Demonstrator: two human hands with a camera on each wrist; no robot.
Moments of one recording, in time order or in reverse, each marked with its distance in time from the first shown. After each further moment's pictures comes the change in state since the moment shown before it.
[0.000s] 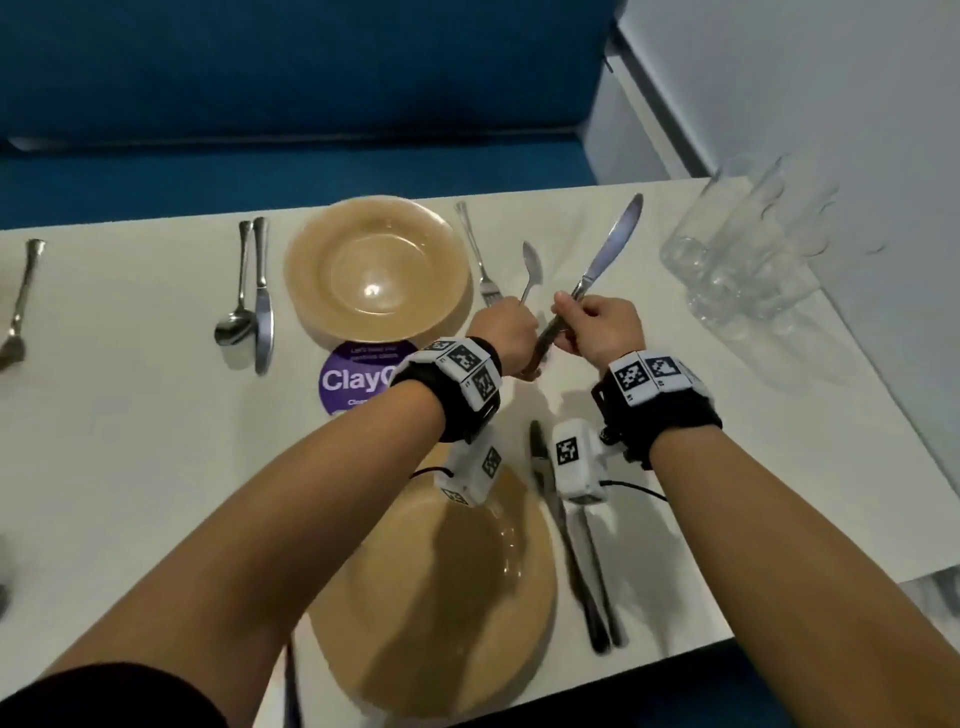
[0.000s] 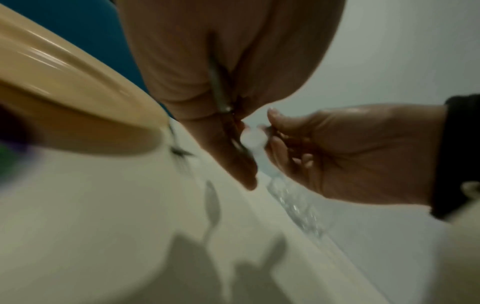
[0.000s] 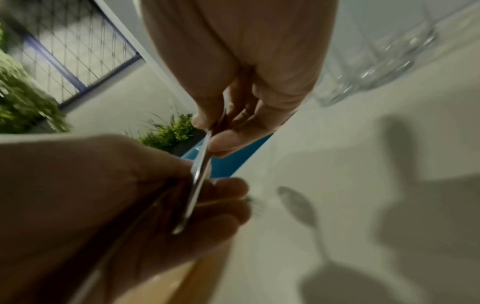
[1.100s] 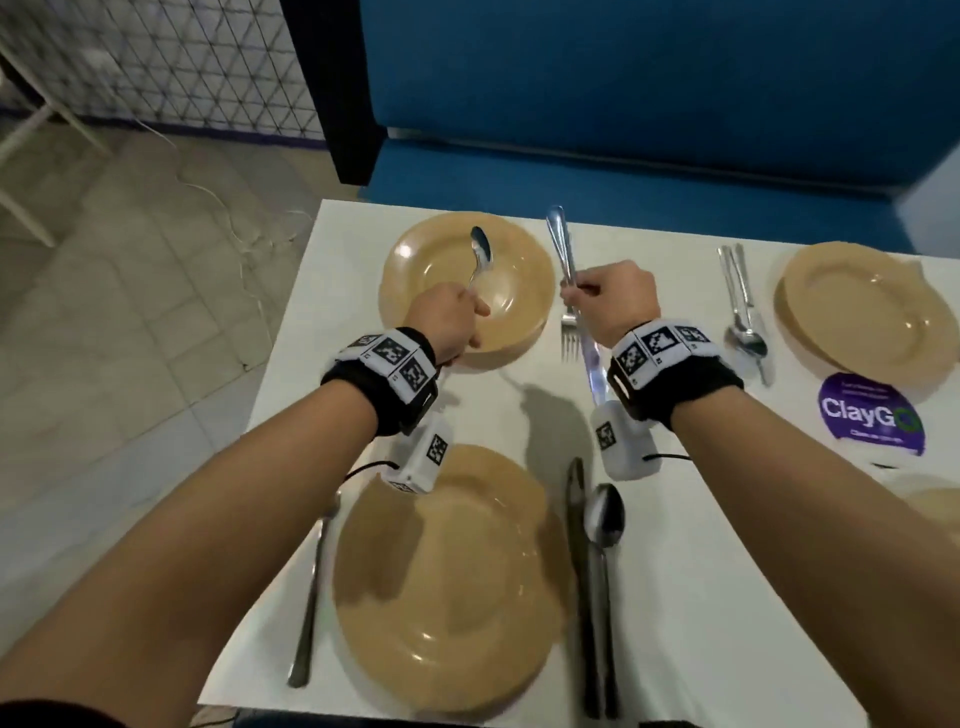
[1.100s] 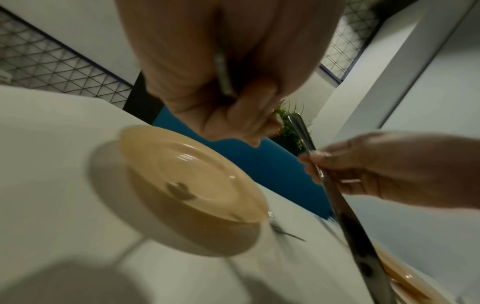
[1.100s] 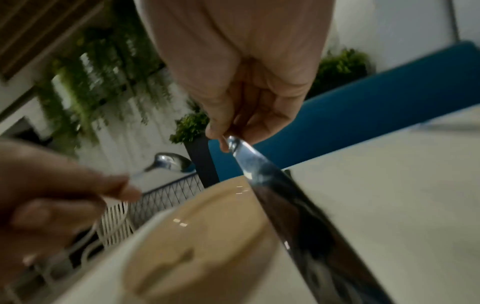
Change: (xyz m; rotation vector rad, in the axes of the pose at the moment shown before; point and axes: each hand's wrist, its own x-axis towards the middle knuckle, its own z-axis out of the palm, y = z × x) left_hand -0.193 -0.342 -0.495 -0.119 0.440 -0.092; right_hand -0.223 -0.203 0.487 -0.626 -0.243 -0.453
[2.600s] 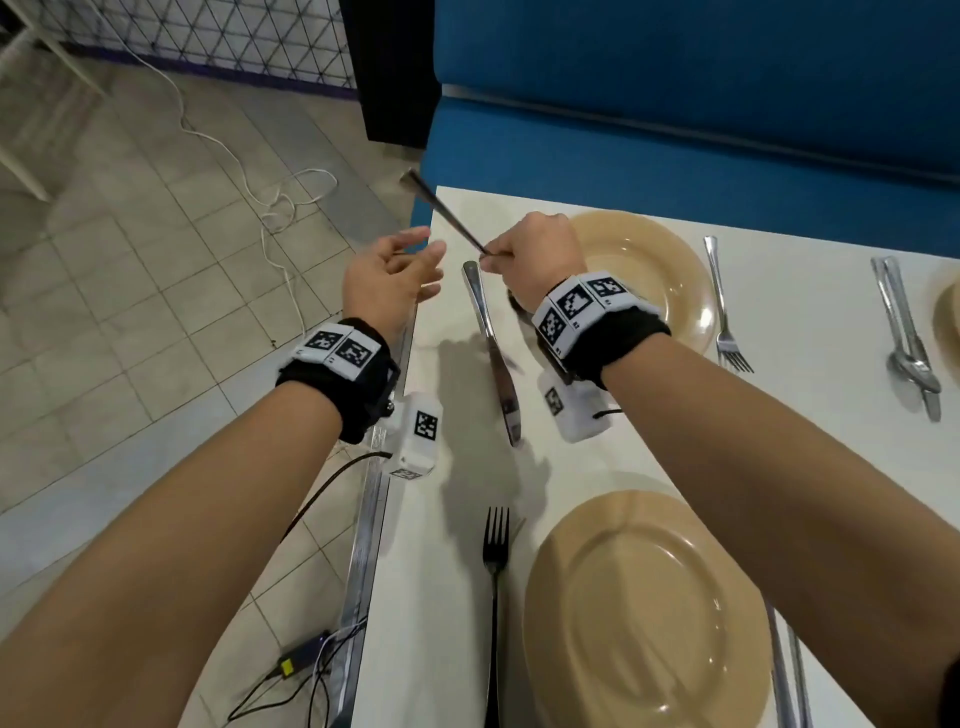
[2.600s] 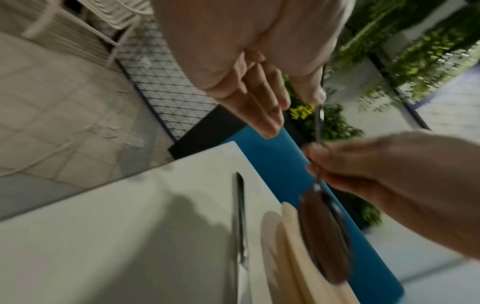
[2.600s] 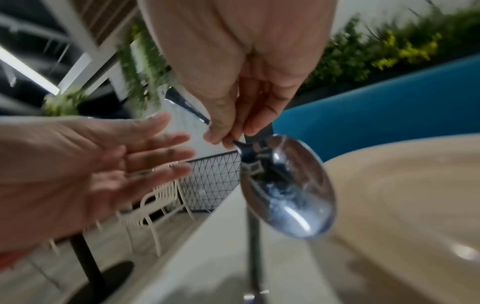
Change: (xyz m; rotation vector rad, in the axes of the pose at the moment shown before) left_hand 0.088 -0.119 -0.177 -0.655 0.270 0.190; right_hand 0.068 -0.209 0.147 -0.250 -0.171 -0.222
